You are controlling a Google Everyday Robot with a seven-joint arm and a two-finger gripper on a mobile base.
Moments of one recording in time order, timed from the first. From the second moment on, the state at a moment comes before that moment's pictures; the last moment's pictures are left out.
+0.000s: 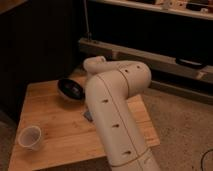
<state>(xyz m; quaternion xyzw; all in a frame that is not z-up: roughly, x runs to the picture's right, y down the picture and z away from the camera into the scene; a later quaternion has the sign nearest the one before) -0.097 0.015 0.983 -0.28 0.17 0.70 0.63</state>
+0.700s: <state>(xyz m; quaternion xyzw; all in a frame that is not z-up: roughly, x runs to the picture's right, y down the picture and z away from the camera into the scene) -0.083 0.009 0.971 -0.27 0.17 0.71 0.63</state>
